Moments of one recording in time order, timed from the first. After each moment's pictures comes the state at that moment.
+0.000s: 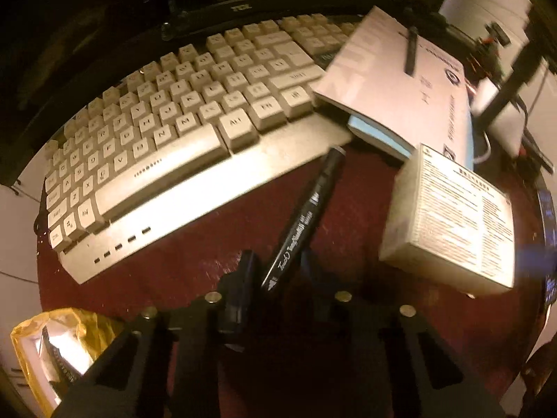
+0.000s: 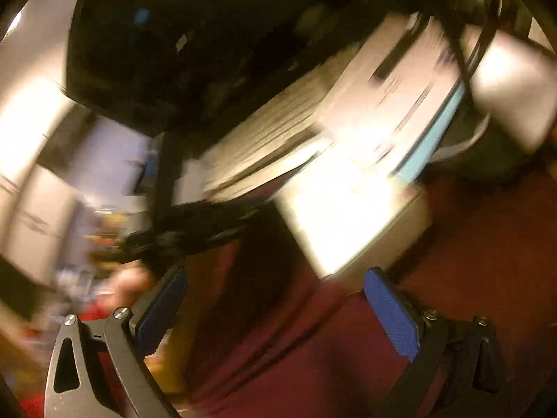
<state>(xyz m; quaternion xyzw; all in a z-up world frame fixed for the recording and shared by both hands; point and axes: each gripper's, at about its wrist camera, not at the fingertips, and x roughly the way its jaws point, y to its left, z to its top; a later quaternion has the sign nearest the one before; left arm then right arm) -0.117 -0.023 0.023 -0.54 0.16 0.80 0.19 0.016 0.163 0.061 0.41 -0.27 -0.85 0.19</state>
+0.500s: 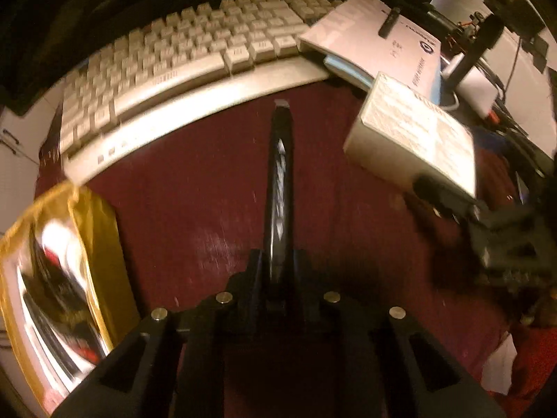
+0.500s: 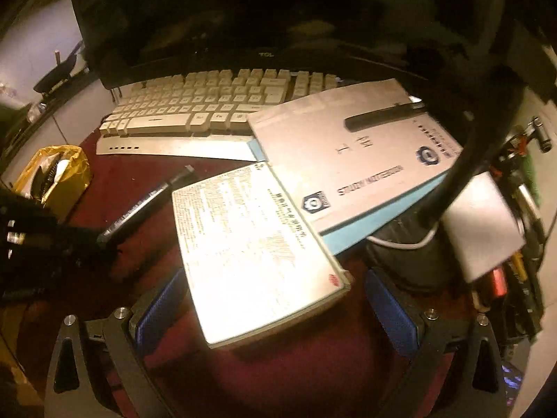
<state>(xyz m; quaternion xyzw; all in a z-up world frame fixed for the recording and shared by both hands) -0.047 -0.055 0.026 -0.58 0.11 0.79 0.19 -0.027 0.123 0.049 0.44 0.02 -0.89 0.08</state>
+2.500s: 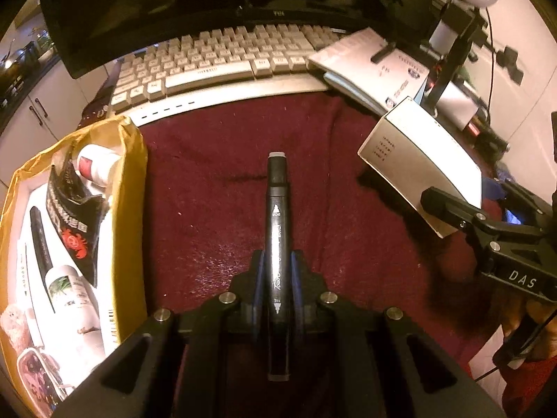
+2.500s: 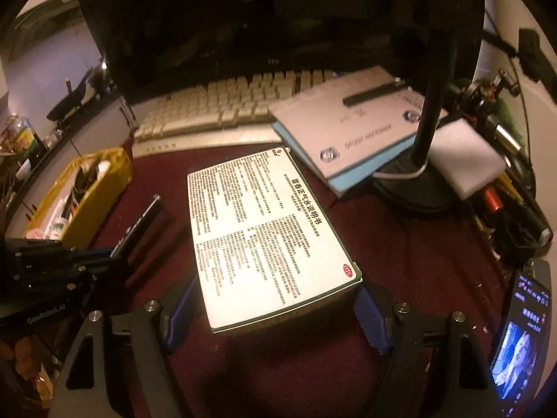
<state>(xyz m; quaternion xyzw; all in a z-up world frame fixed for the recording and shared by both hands) 0.024 -0.065 0.036 -0.51 0.05 0.85 0.14 0.048 0.120 0.059 0.41 -0.04 -0.91 0.08</state>
